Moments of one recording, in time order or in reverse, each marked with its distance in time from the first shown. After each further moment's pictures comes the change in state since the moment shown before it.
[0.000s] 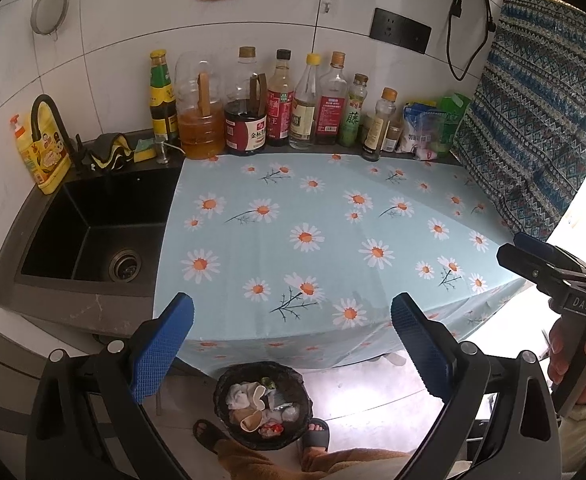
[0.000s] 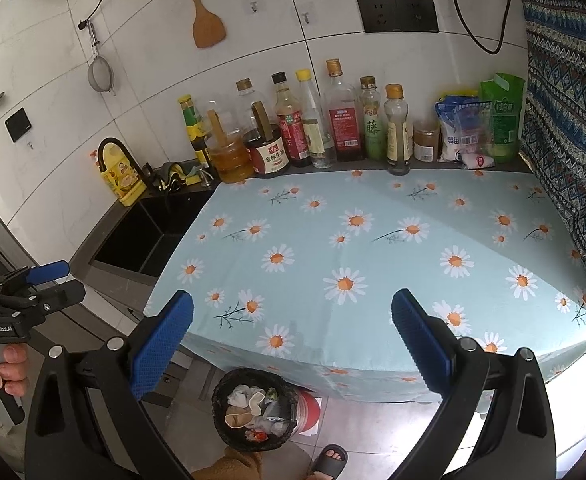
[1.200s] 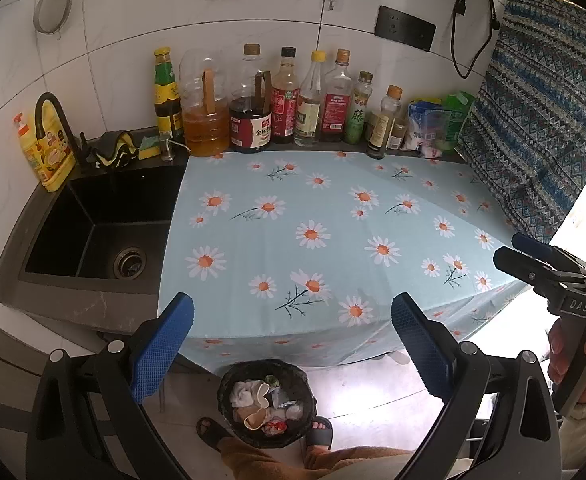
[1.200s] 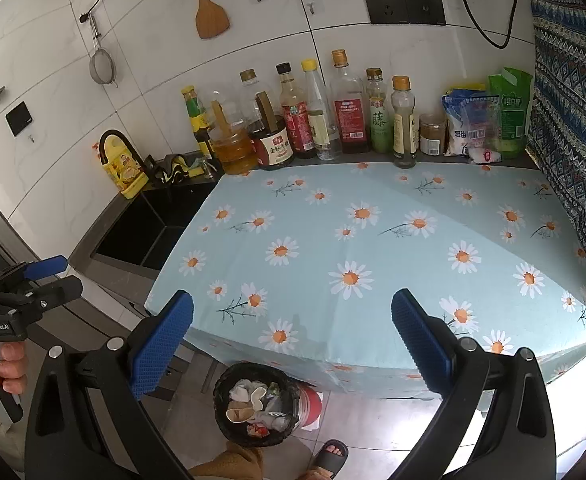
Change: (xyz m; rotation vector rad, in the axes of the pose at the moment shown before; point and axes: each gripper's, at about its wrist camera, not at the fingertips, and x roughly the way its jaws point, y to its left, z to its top) left arm 0.001 0.003 -0.001 -0.002 0.008 0.014; right arm 0.011 0.004 -0.001 -0.005 0.025 0.009
